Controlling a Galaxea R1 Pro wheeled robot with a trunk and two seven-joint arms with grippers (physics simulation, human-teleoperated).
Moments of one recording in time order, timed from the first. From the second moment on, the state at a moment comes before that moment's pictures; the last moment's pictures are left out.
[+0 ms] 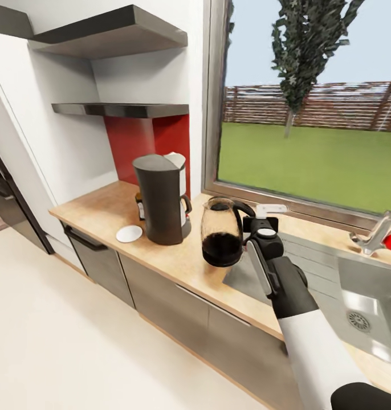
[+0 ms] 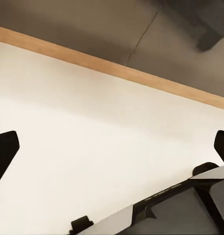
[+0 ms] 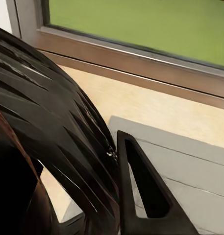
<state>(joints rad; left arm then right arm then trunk) -0.12 0.19 0.21 -0.49 -0.10 -0.31 -0.67 -0.83 0.10 0.18 -1.30 -0.04 0.67 -0.46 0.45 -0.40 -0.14</state>
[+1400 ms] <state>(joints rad) -0.12 0.20 0.22 -0.46 -0.10 -0.30 -0.67 -0.83 0.10 0.18 -1.09 -0.04 0.50 -0.46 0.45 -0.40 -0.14</state>
